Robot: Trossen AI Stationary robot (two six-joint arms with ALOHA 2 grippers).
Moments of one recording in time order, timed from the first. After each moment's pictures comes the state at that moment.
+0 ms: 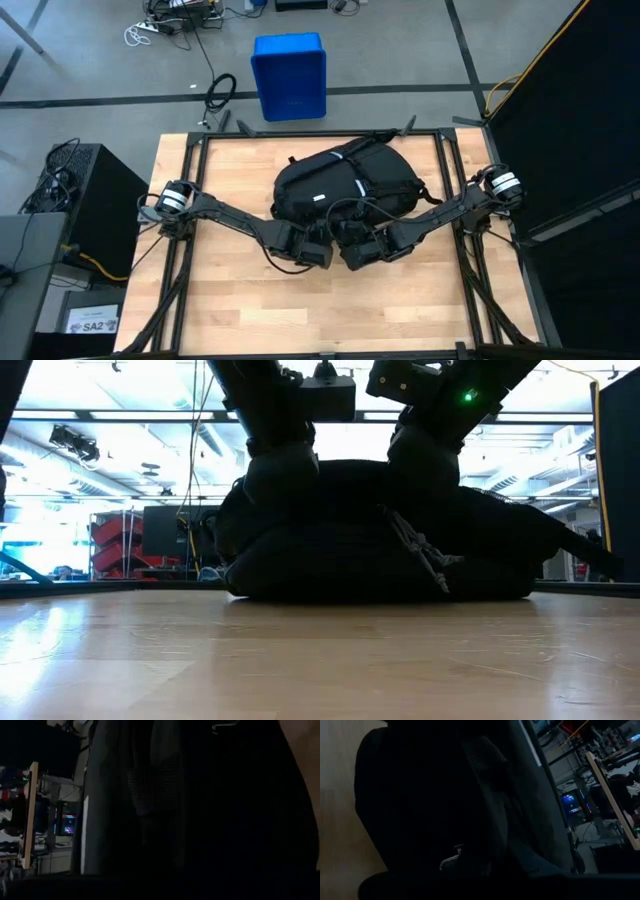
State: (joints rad) left arm -0.28 1.92 1.46 -0.80 -0.83 -0.11; right arm 0.38 1.73 1.13 -0.43 0.96 0.15
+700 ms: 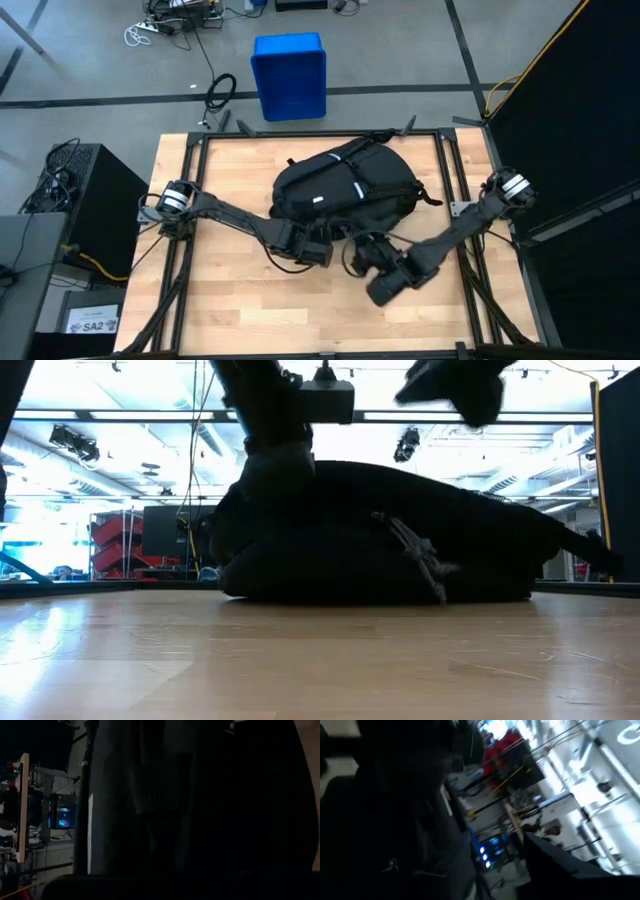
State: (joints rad) left arm -0.27 1.92 1.51 -0.88 -0.80 -0.14; right arm 0.63 1.67 1.13 -0.36 1.48 -0.08
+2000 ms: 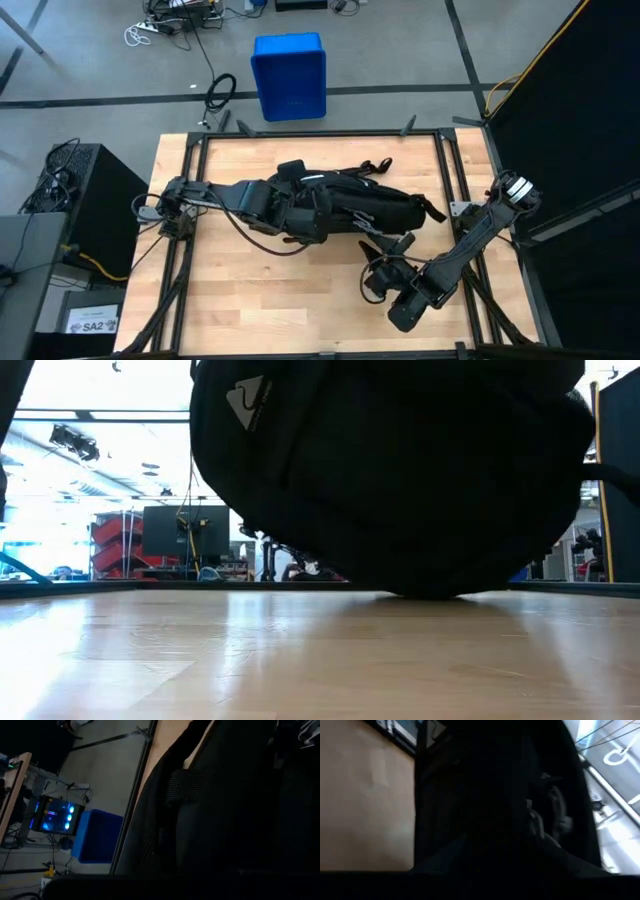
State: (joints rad) left arm -0.27 1.92 2.28 -1.45 -0.77 -0.22; right arm 0.76 1.67 1.10 -0.43 1.57 0.03
